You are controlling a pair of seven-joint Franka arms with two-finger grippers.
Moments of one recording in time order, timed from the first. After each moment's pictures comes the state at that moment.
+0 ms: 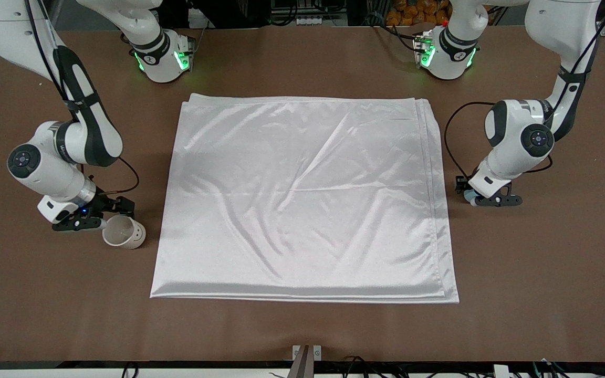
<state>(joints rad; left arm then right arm) -0.15 0.28 0.09 -2.32 -0.02 2.59 -0.03 -0.03 0.38 -0.04 -2.11 0.04 2.55 -0.18</state>
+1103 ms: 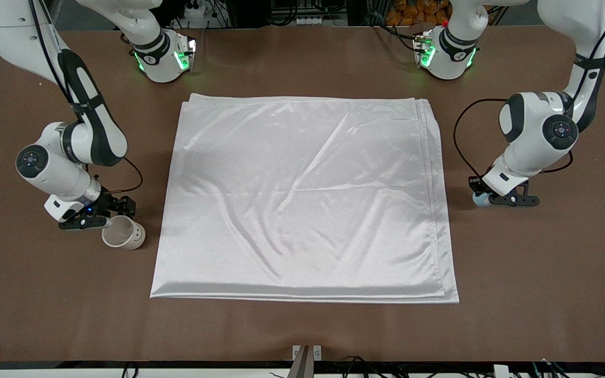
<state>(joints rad) -0.13 0.19 0.09 -2.26 -0.02 2.50 0.05 -0.03 0.39 -0.04 -2.13 0.04 2.59 -0.18</state>
